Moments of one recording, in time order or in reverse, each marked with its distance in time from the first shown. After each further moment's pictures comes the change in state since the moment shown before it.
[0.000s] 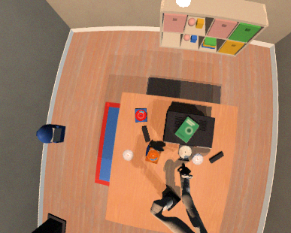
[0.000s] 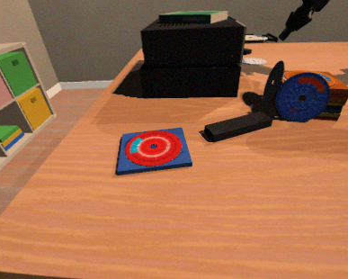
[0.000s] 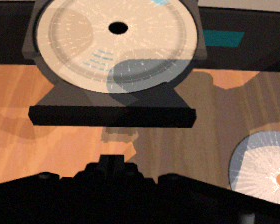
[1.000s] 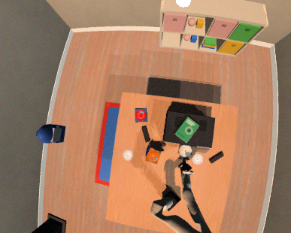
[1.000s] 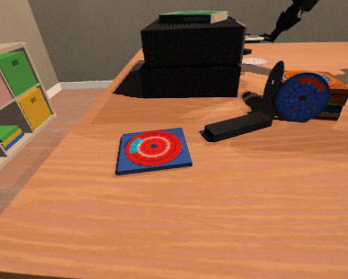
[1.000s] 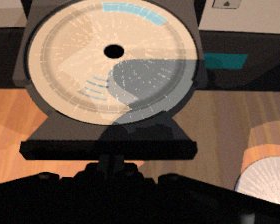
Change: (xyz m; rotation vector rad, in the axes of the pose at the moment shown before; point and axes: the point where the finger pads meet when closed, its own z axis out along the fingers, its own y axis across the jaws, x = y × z) arm 0.028 0.002 0.019 -0.002 0.002 0.012
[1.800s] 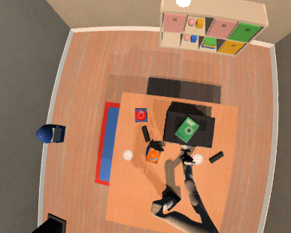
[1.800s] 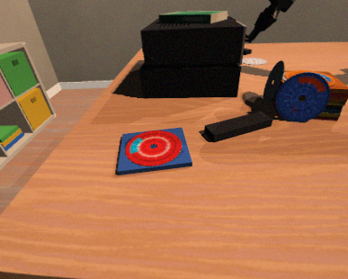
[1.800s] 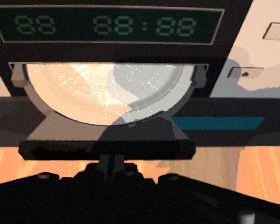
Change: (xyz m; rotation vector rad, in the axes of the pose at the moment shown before) arm 0.062 0.000 0.044 0.001 0.000 0.002
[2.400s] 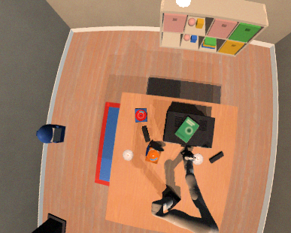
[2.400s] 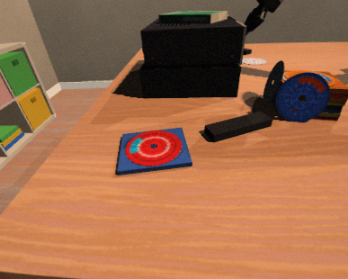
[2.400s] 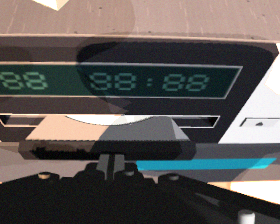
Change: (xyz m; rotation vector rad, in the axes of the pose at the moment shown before) arm 0.032 -0.001 0.024 0.000 -0.002 -0.007
